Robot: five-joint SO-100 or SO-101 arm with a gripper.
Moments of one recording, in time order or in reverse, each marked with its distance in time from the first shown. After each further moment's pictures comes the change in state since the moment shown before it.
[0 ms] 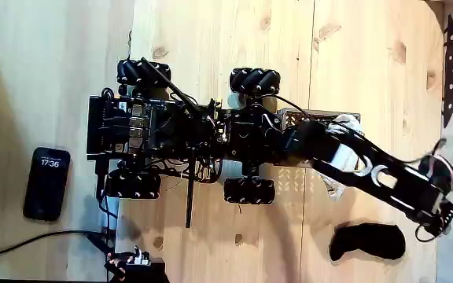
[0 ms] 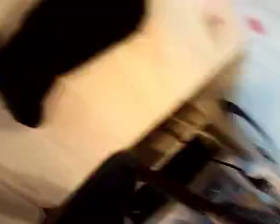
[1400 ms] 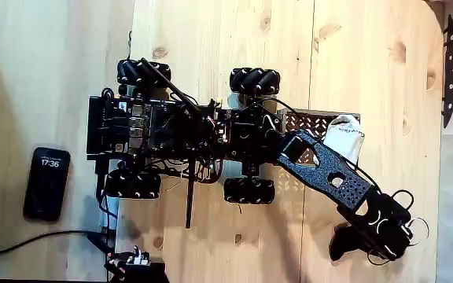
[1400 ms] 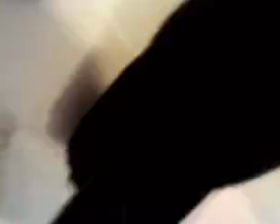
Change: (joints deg) arm 11.3 -55.7 -16.7 -21.1 -6.6
